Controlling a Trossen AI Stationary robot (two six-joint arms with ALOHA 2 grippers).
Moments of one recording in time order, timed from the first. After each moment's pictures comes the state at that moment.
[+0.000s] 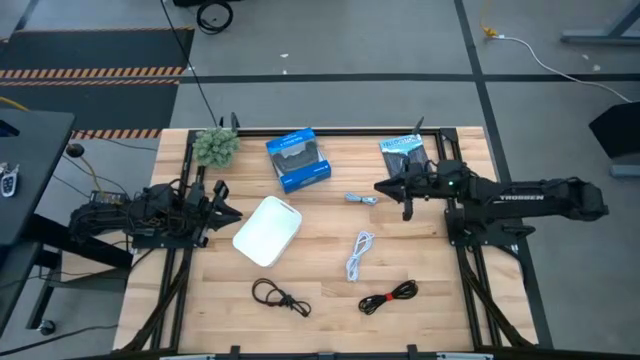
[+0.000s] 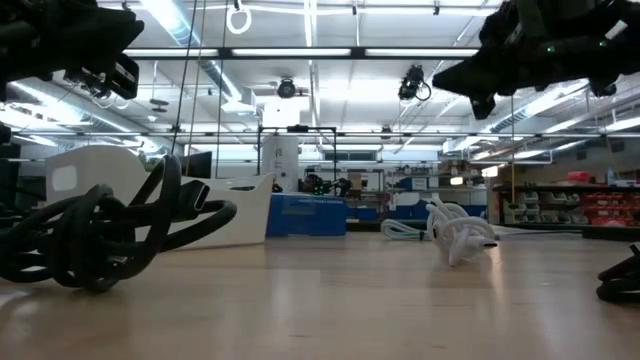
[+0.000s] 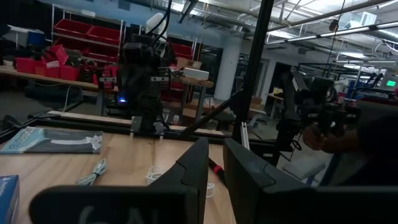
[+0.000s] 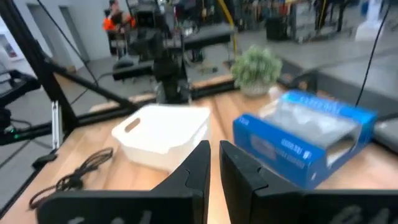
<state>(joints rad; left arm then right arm) 0.04 0.03 0.07 0.14 0.20 -0.22 -0.25 0.78 0.29 0.37 -0.15 0.18</state>
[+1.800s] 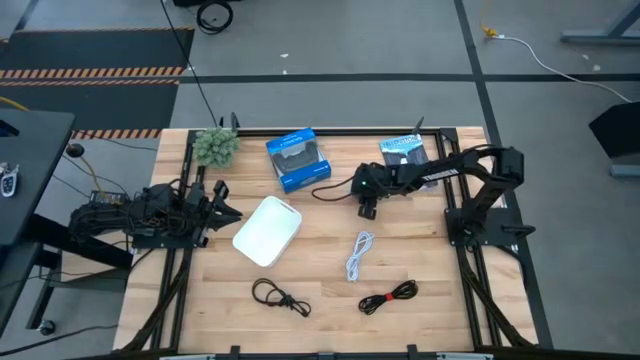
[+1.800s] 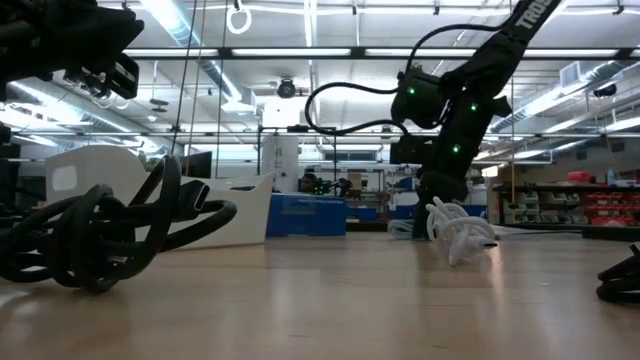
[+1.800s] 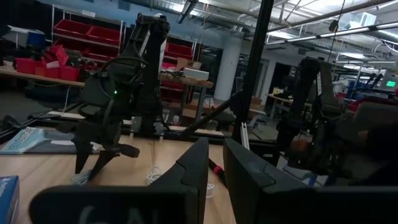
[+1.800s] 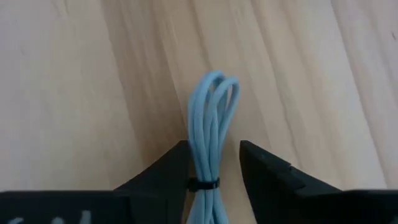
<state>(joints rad) 0.04 0.03 0.07 0.15 0.20 -0.22 -0.28 1.65 0.78 -0.22 0.14 -0.06</state>
